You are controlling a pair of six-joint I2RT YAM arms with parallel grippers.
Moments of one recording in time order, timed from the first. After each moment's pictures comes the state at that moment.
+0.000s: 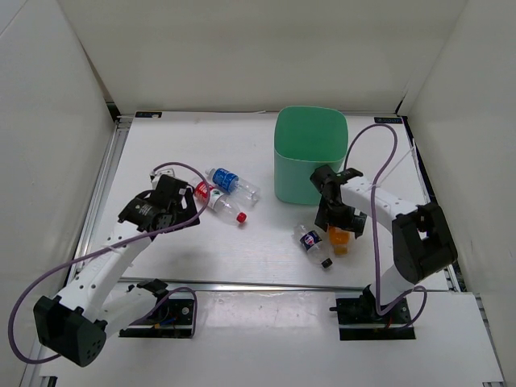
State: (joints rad) left arm -0.43 1.01 0.91 -0.94 -0.35 -0.58; right arm 0.50 1.58 1.05 -1.06 0.36 0.81
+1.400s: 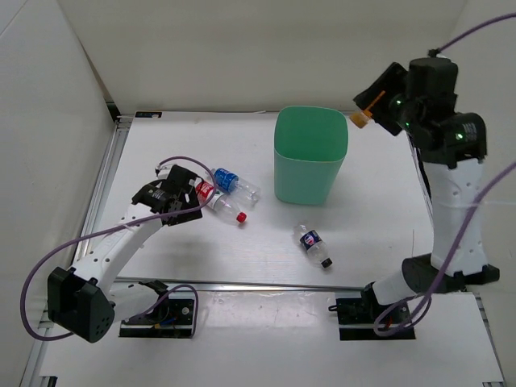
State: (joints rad) left arm -0.43 1.17 0.97 -0.95 -0.43 -0.61; right arm 0.28 1.46 2.23 -1.22 0.22 0.74
